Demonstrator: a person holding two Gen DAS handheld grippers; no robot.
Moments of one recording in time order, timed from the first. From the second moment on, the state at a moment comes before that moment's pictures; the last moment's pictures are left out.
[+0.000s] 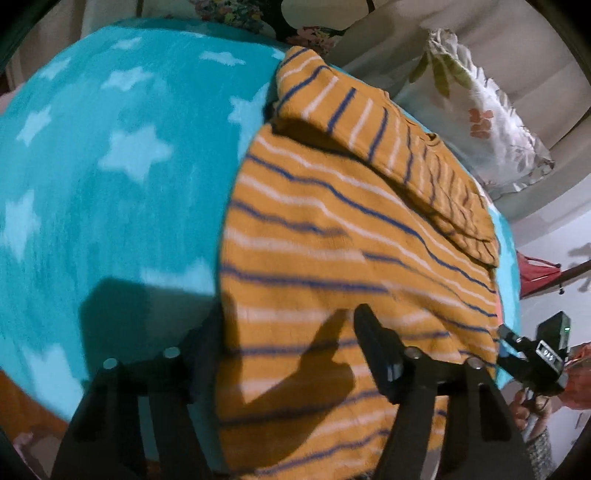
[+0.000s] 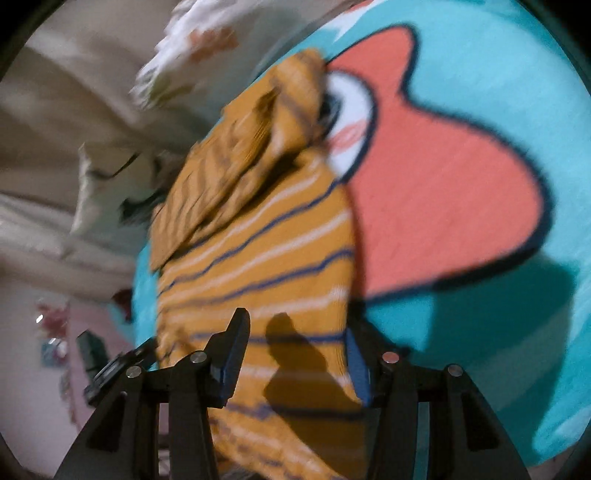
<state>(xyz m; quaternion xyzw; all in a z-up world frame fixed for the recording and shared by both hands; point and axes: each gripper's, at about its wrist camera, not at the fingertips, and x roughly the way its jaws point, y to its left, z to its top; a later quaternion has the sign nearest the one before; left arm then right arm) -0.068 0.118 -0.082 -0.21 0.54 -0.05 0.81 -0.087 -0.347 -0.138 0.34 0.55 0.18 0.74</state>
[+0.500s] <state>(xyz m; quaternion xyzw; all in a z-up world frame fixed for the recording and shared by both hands) -0.154 0.125 -0.085 -0.32 0.52 -0.06 0.79 -0.151 -0.309 -0.165 0.35 0.59 0.35 0.63</state>
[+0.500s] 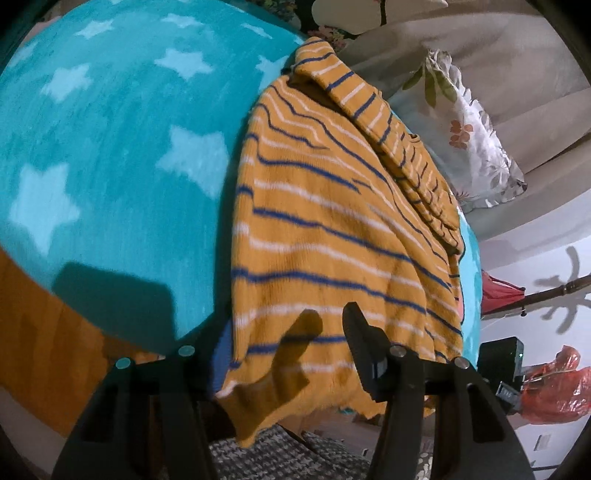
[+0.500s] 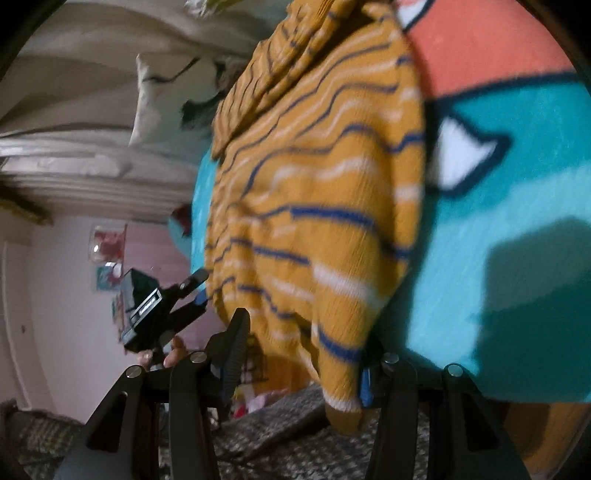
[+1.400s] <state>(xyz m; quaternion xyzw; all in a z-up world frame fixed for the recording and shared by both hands) -0.191 0.111 -0.096 -0.35 0.55 -0.01 0.76 -0.150 -0.261 -0.173 0.25 0.64 0.37 0.63</state>
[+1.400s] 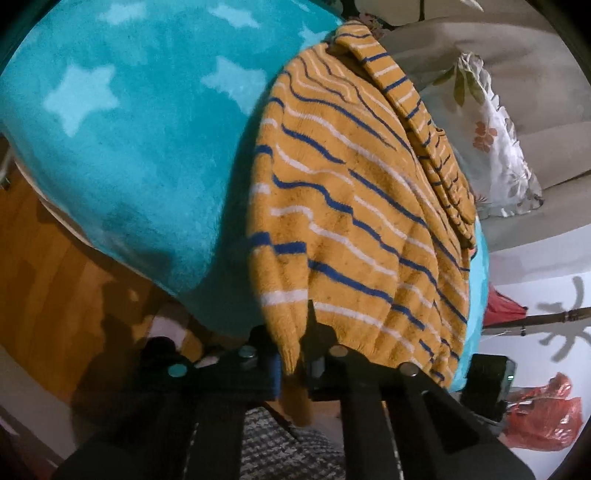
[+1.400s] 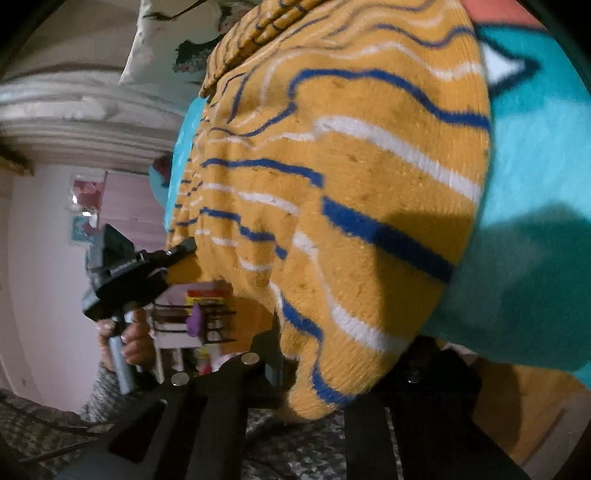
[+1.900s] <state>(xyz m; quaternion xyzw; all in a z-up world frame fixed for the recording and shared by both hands) -0.213 0.114 -0.055 -0.35 0.53 0.02 0.77 -0.140 -0.281 -0.128 0.19 0.60 0.45 0.63</state>
